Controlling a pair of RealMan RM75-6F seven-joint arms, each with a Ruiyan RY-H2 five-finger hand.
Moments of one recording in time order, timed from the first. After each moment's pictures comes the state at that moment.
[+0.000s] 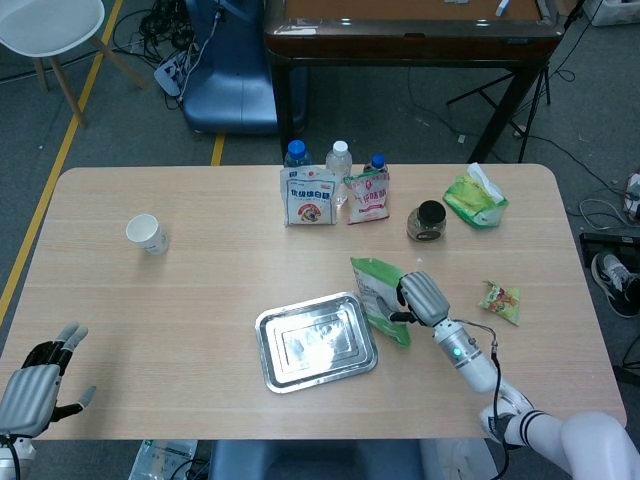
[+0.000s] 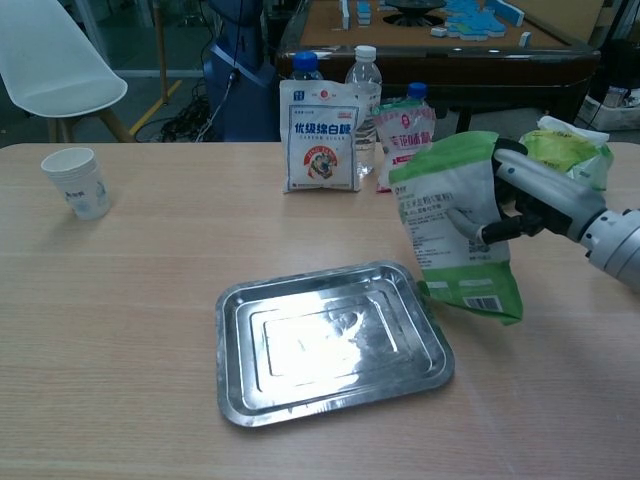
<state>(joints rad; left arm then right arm) -0.04 -1.14 0.02 -1.67 1.48 1.43 0.07 0.61 -1.80 0.05 -0.80 -1.62 1.23 0.70</state>
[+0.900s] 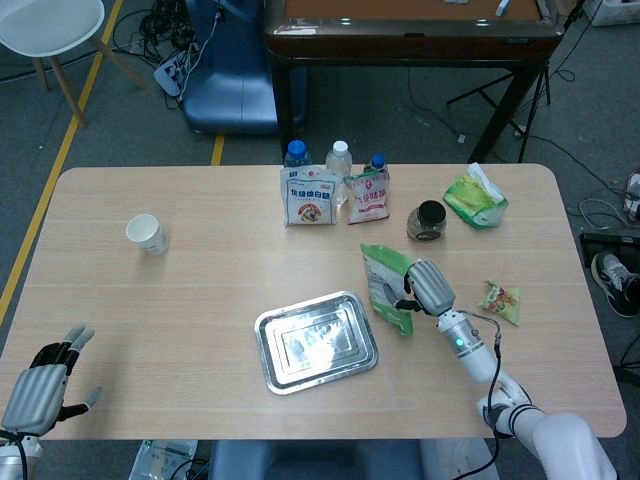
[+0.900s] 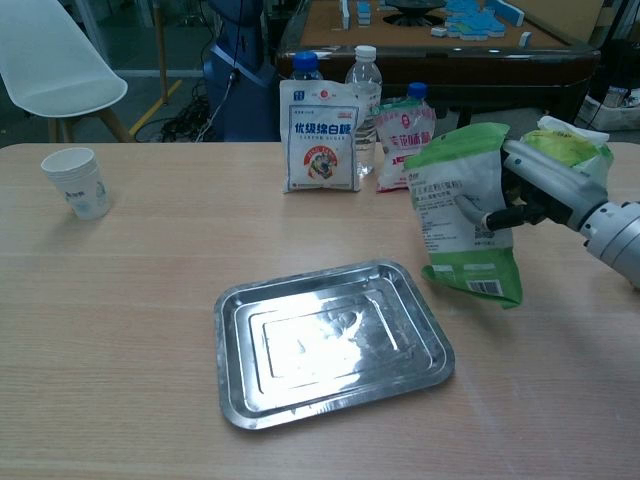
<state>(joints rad) -0.05 -1.16 0.02 -1.67 1.46 1.41 0.07 0.63 -1.92 0.05 -0.52 -1.61 1.27 0.82</state>
